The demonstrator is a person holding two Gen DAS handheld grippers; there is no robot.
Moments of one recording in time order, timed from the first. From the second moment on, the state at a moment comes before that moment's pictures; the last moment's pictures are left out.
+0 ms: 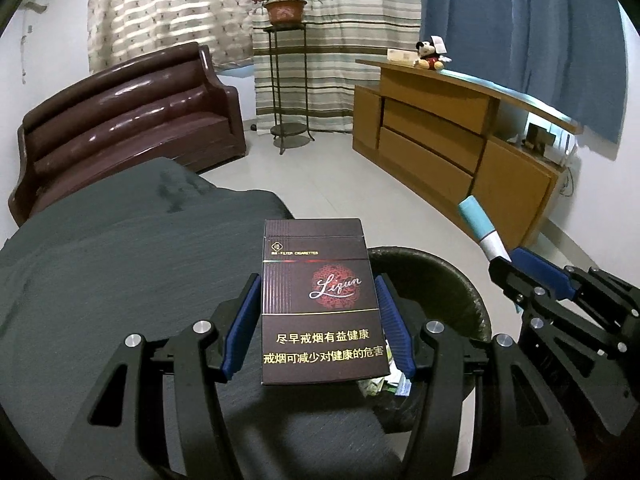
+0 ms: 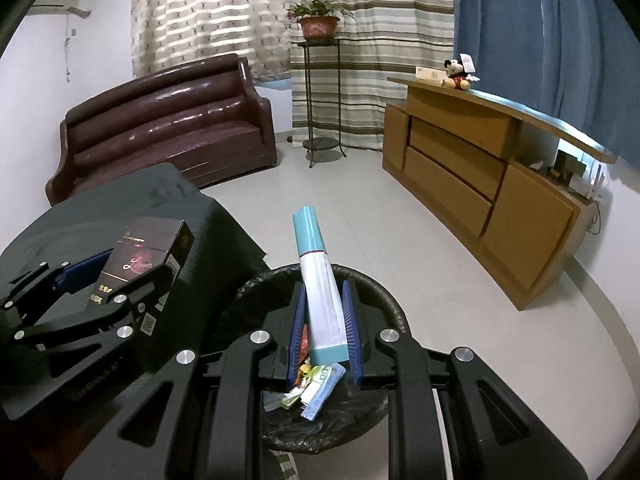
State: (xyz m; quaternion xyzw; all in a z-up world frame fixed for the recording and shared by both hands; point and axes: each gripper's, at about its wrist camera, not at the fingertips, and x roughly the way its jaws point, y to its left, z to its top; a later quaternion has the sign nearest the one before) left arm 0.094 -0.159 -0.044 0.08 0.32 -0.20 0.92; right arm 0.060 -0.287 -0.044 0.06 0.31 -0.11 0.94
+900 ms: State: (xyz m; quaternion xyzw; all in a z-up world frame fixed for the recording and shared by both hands) left arm 0.117 -0.186 -0.056 0.09 0.35 -0.20 0.91; right arm 0.075 -0.310 -0.064 0.11 0.33 -0.12 0.93
